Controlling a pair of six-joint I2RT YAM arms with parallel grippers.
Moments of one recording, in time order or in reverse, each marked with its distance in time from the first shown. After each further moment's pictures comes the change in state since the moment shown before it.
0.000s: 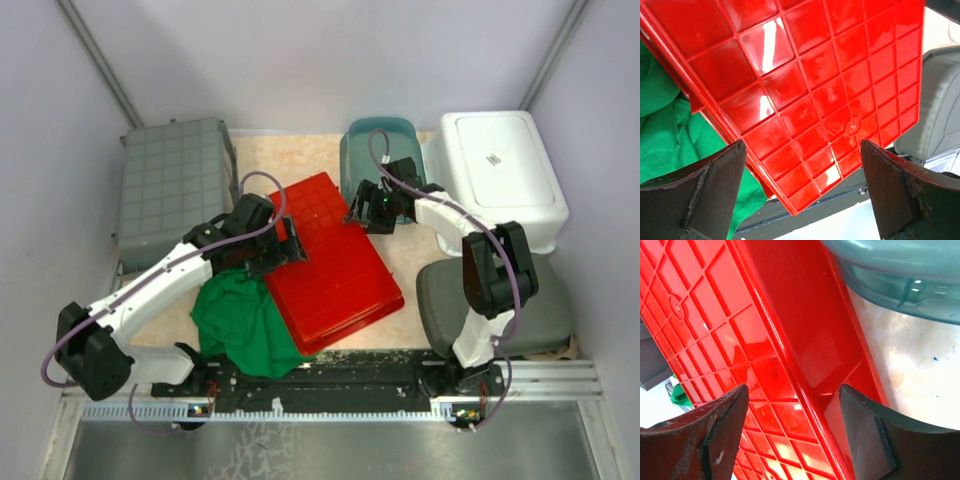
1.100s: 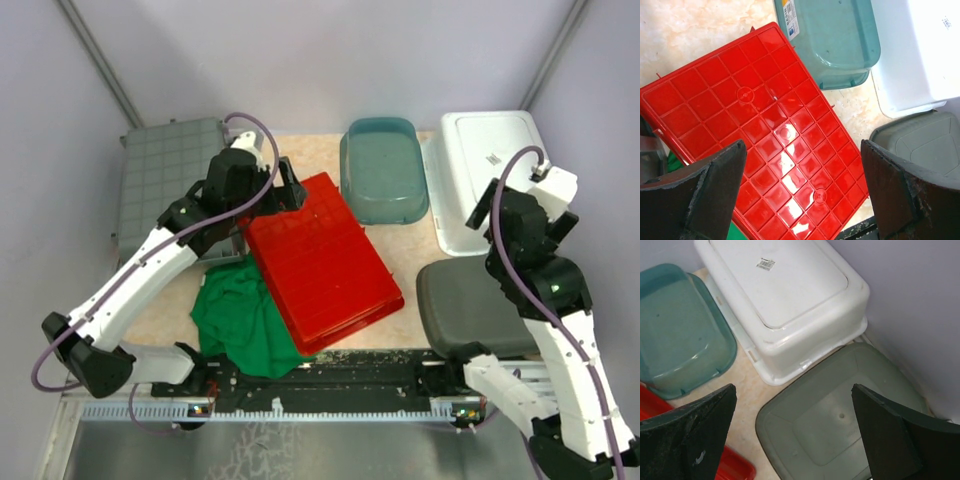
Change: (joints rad) left arm 0.009 0.025 0.362 0.099 -0.211 0.292; right arm -0.002 -0.945 0.081 -0.617 1.220 -0.182
